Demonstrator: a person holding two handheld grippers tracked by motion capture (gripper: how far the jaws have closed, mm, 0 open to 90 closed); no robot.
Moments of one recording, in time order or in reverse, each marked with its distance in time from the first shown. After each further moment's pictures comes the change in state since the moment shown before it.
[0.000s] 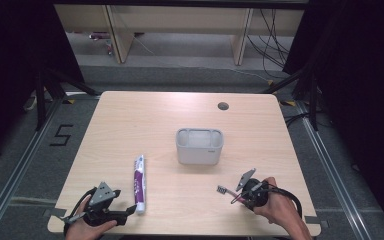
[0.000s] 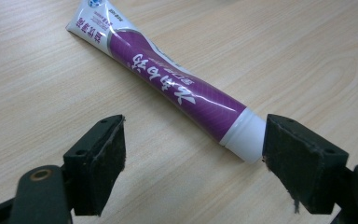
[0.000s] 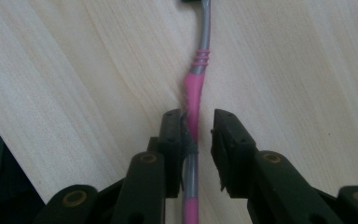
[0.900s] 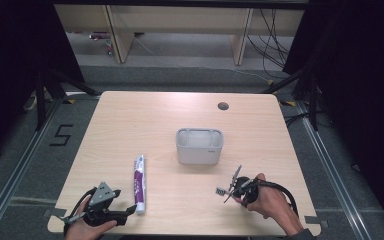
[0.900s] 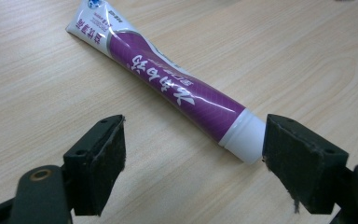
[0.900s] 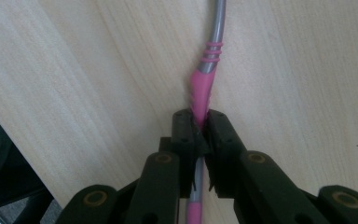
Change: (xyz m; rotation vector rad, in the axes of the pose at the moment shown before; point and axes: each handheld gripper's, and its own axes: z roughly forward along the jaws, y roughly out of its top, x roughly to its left) left arm 0.001 0.000 -0.002 0.014 -0.002 0.017; right arm -0.002 0.022 0.012 0.192 0.040 -0.043
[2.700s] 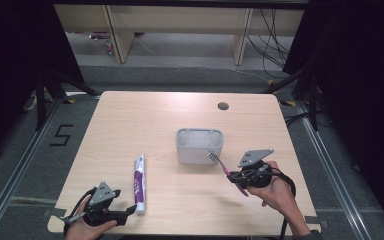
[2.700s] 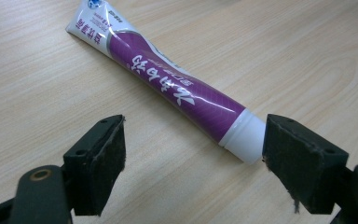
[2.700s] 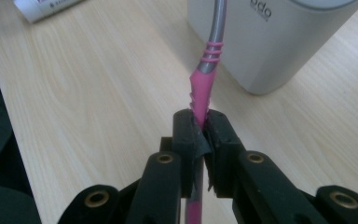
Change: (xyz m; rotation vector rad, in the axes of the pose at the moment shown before) left arm 0.000 0.000 0.000 -0.002 0.003 0.002; right arm -0.017 -0.011 -0.054 -0.703 0.044 0.147
